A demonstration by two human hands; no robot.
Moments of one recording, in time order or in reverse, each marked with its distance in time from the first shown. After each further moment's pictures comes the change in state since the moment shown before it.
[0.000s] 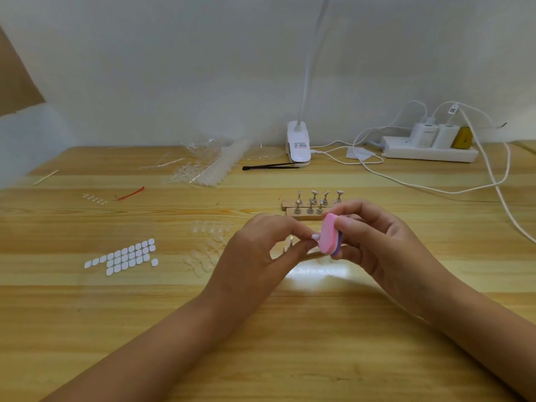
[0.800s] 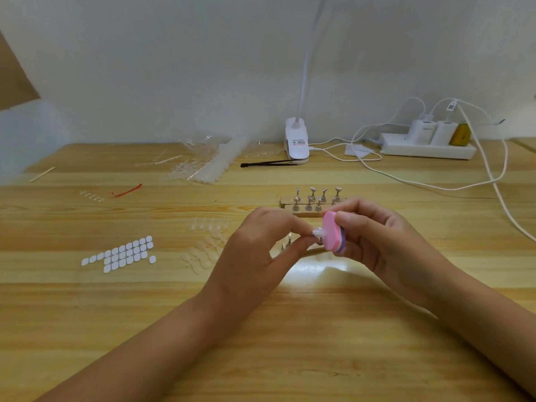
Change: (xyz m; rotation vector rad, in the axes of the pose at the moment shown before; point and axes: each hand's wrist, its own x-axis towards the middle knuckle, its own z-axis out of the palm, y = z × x) left_hand -0.001 -0.005 0.003 0.001 0.051 0.097; right_hand 0.002 -0.004 -0.006 0.009 -0.011 0.101
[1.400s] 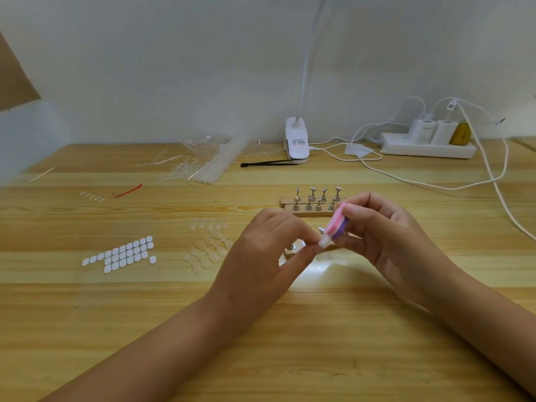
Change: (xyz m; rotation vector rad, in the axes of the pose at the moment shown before) left_hand -0.001 0.007 0.005 0.061 -0.015 0.092; right_hand 0.004 0.004 -0.004 0.044 0.086 -0.080
